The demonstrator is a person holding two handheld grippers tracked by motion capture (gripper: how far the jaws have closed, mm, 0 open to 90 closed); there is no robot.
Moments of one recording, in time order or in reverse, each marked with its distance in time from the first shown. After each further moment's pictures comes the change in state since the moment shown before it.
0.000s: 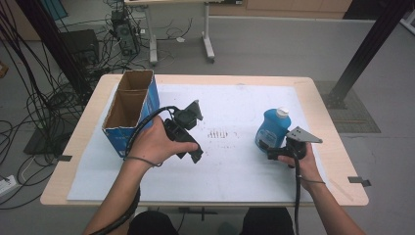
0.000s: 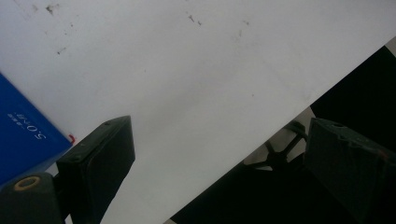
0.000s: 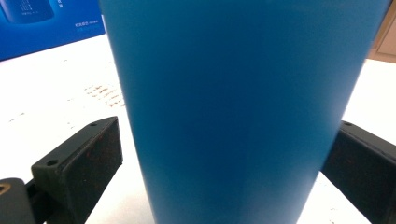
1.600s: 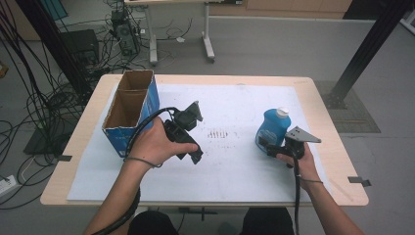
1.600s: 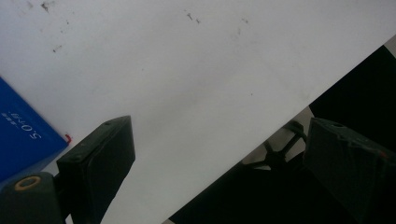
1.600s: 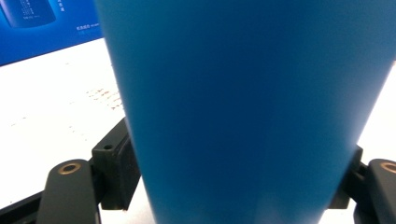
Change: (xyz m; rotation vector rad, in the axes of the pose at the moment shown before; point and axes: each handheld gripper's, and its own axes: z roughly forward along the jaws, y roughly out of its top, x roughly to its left) left arm 0.000 -0.001 0.003 0.003 -0.009 0.000; right arm 0.001 -0.001 0.004 -0.005 0.008 0.017
